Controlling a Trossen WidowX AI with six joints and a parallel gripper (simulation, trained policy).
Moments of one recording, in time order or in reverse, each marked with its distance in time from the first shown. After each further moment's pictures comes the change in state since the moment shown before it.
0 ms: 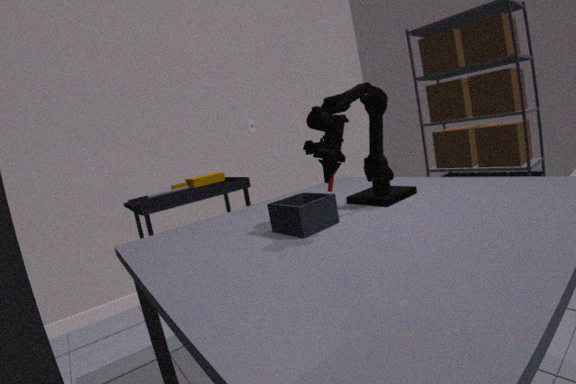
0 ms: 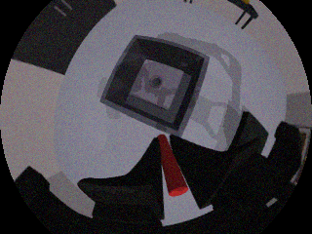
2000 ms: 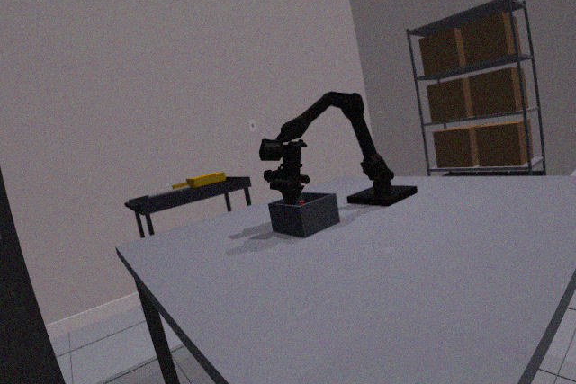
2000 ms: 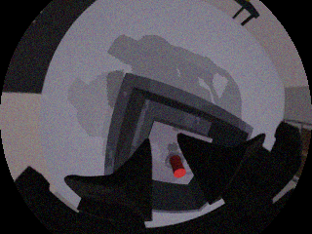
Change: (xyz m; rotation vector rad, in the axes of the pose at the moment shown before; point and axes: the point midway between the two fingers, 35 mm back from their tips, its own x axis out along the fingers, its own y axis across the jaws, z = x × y) arm 0.100 0.004 0.117 0.066 0.052 -0.119
